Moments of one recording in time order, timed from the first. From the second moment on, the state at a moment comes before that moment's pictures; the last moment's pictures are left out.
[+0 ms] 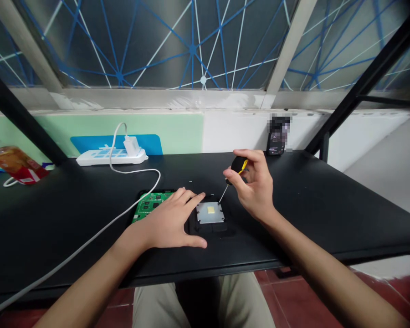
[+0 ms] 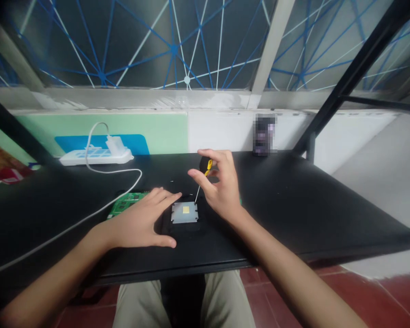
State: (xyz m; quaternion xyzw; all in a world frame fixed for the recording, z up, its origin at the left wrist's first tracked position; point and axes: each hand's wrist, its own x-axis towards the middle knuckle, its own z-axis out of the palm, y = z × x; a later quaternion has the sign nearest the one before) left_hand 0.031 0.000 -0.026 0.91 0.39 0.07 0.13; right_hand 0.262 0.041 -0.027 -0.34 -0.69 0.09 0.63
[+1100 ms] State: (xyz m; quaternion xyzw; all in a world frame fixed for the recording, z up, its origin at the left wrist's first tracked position) left_hand 0.031 -0.001 -0.026 0.91 0.39 0.07 0.14; right_hand 0.261 0.036 -0.024 -0.31 -0.68 0.19 0.64
